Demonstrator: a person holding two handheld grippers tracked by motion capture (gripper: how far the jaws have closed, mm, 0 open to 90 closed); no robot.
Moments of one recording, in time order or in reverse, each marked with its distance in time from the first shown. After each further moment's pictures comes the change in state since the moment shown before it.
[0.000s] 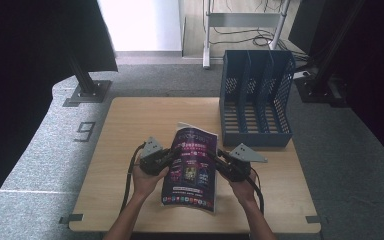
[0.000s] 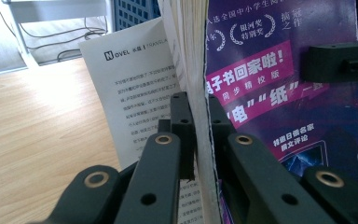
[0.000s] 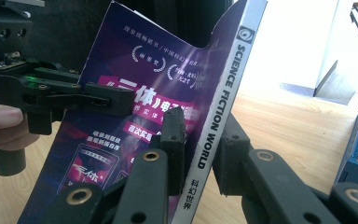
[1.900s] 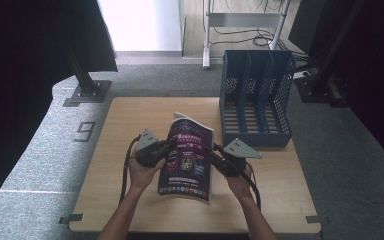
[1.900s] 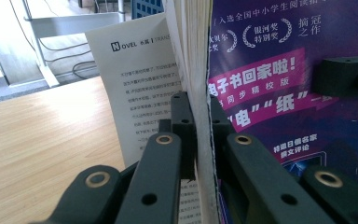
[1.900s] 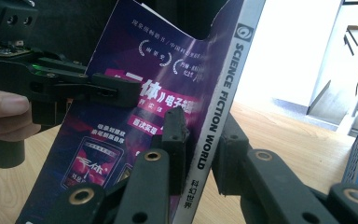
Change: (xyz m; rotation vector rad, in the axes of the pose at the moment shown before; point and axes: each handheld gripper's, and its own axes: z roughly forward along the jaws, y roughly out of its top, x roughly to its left) left arm 0.013 0.019 -0.005 -0.036 0.043 0.016; right arm 0.006 0.016 0.012 -0.037 -0.008 -0.068
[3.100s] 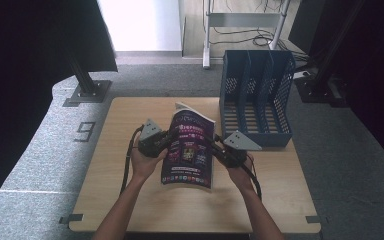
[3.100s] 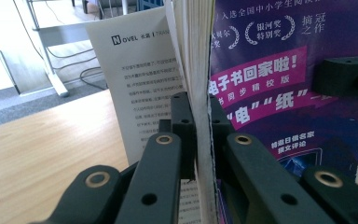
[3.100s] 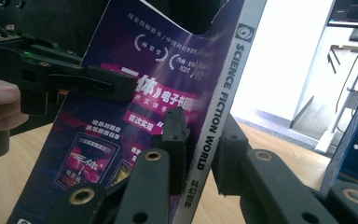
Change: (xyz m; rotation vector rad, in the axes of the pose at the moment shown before) left arm 0.011 0.025 0.018 -0.006 0.023 0.038; right arm -0.018 0.012 0.013 -0.026 -0.034 -0.071
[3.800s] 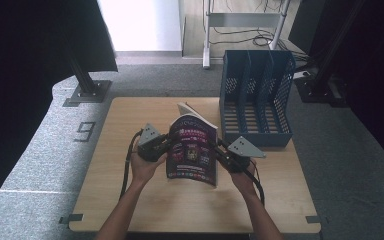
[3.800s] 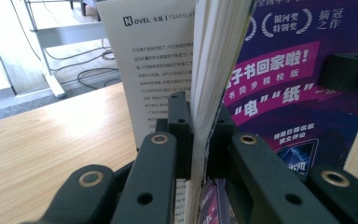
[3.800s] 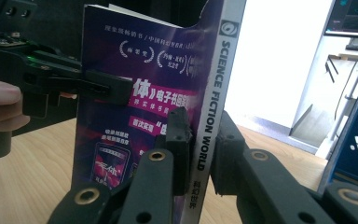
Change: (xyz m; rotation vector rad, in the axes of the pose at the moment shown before) left arm -0.006 -0.014 -0.009 -0.013 -0.013 -0.004; right arm 0.003 -0.012 -0.014 -0.043 0.003 -0.010
